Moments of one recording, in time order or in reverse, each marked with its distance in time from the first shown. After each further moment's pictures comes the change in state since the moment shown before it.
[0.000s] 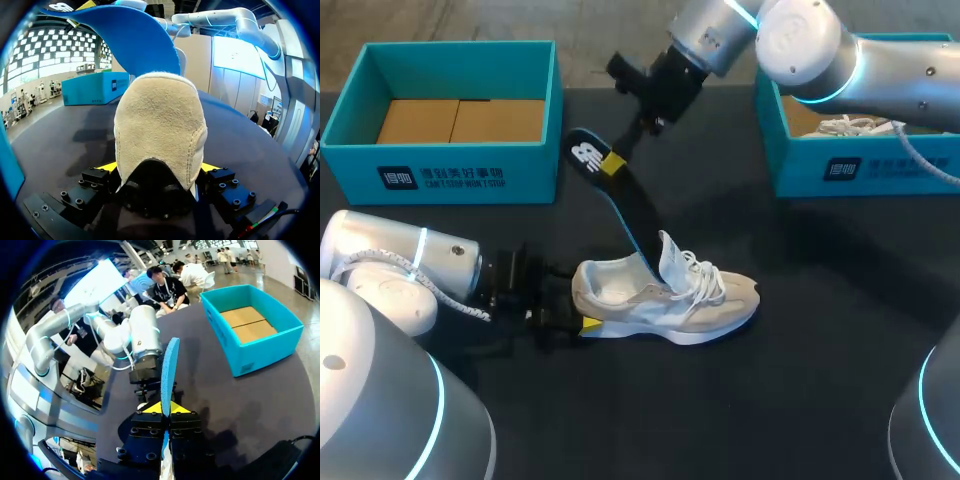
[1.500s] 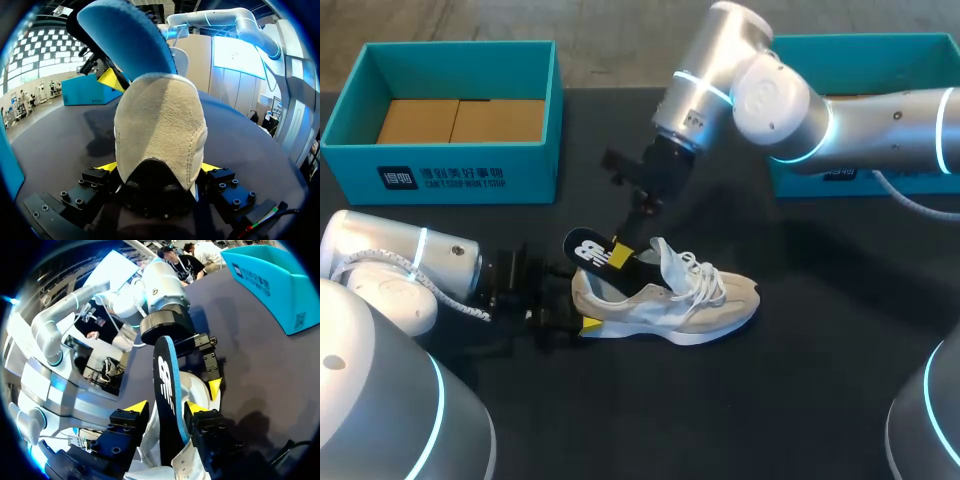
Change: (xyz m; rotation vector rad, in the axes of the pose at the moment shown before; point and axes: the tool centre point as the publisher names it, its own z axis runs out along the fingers) left arm 0.000 0.000 0.000 0.000 0.000 0.000; right arm 0.050 -0.085 0.095 0.132 0.279 0.057
